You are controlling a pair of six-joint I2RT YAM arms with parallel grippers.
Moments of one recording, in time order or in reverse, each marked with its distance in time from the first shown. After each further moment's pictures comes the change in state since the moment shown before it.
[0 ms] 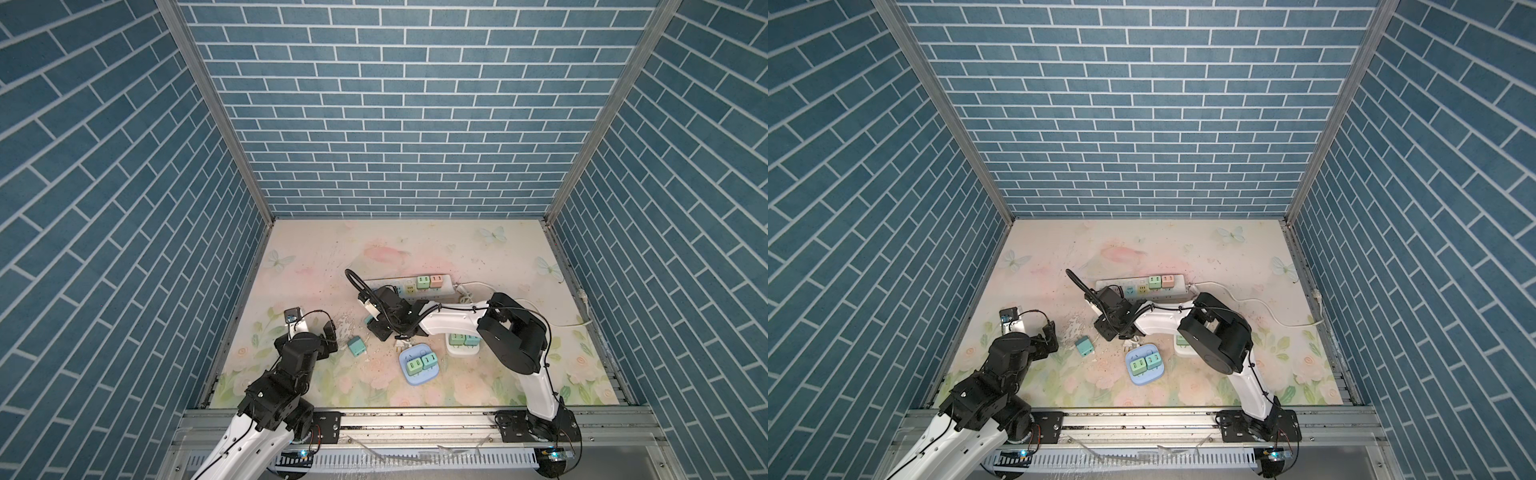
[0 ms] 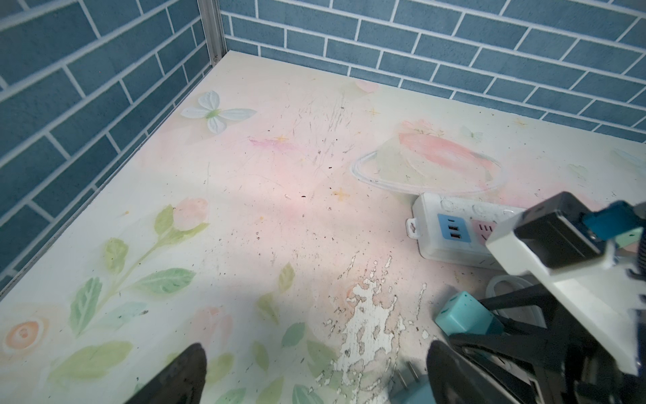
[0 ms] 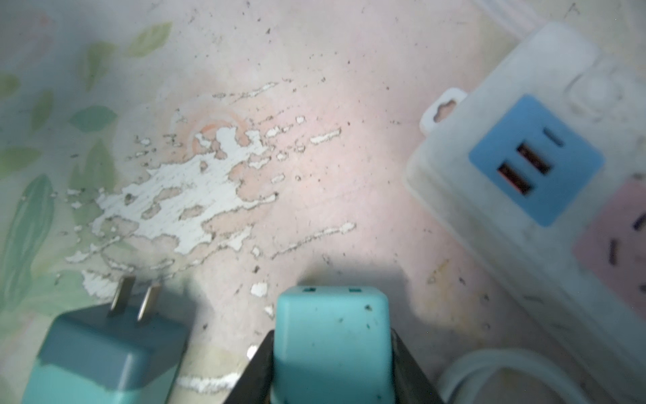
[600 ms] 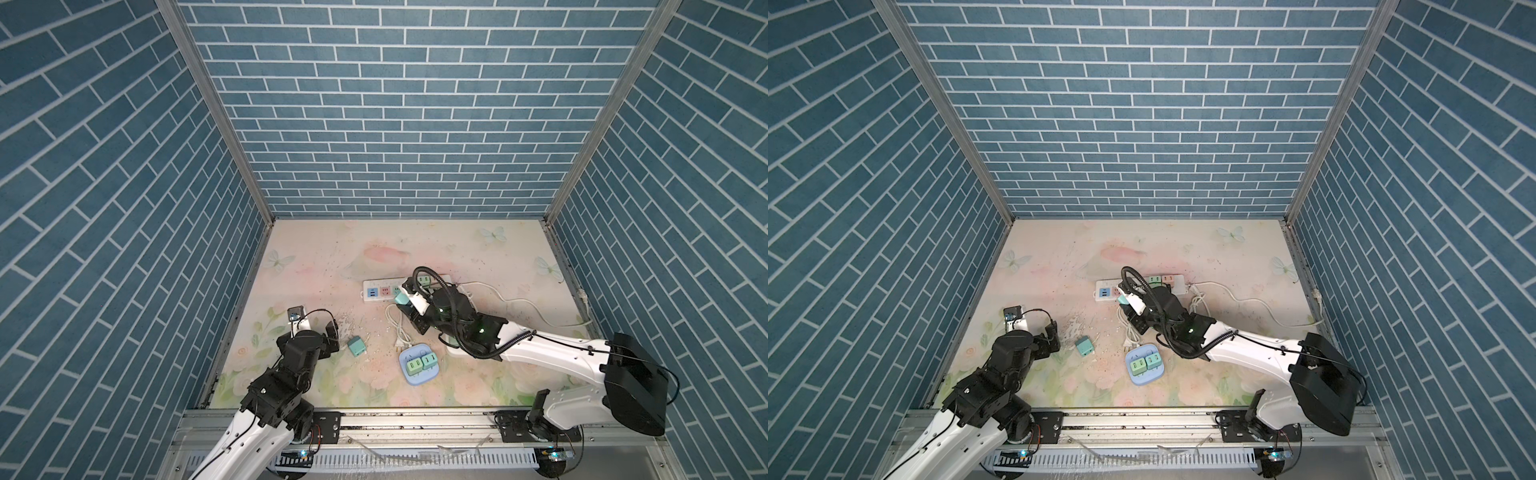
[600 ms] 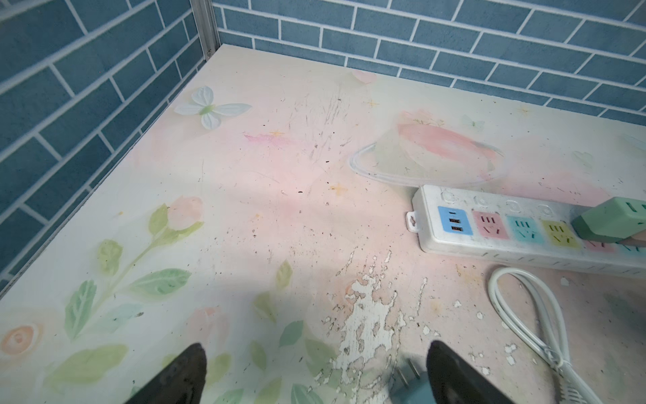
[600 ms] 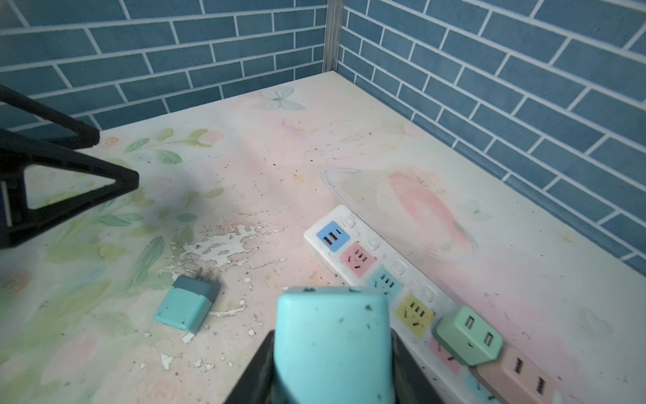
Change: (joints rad) left arm 0.000 0.045 0.000 0.031 0.019 0.024; right arm -0.048 -0.705 -0.518 0.317 0.123 -0.198
